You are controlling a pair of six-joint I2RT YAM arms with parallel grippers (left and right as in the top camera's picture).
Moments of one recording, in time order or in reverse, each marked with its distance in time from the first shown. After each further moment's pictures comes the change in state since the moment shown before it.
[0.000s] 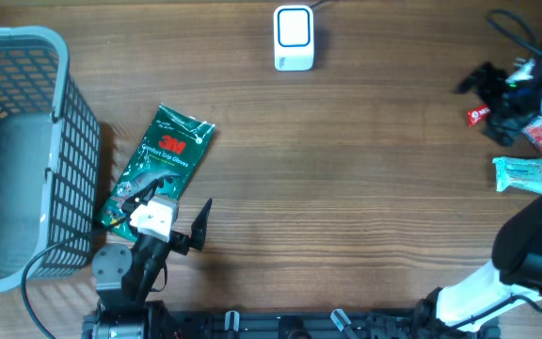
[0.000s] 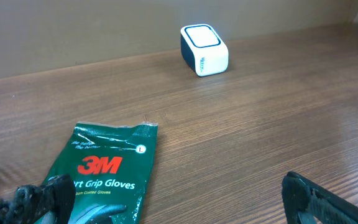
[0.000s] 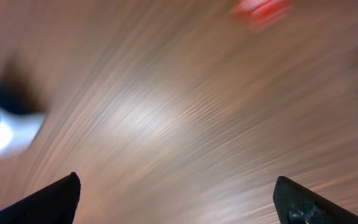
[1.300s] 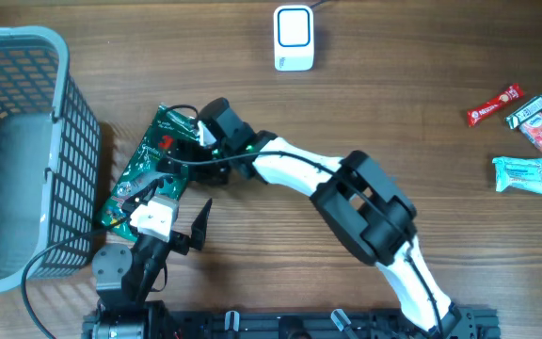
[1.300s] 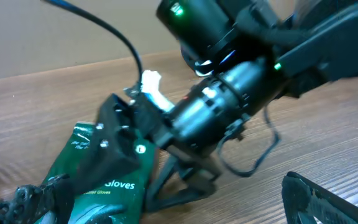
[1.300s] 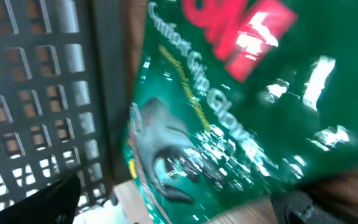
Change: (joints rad) left arm 0.000 0.000 0.000 0.000 0.000 0.000; right arm 1.155 0.483 -0.066 1.089 -0.322 0.490
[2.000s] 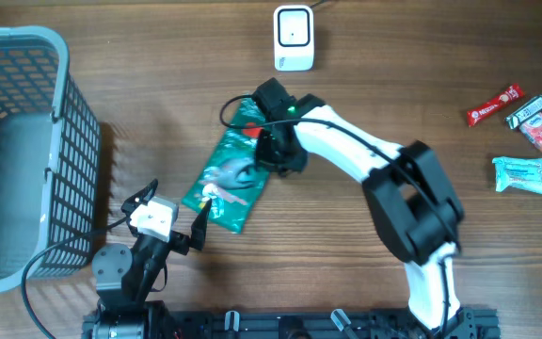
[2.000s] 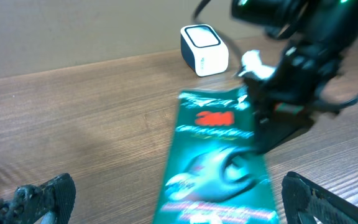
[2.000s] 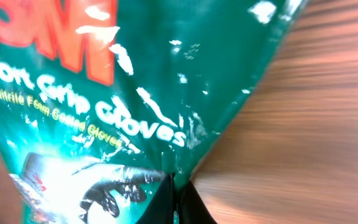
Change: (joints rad) left arm 0.000 0.000 0.000 0.000 0.000 0.000; right arm -0.193 -0.185 -0.003 -0.820 0.442 -0.122
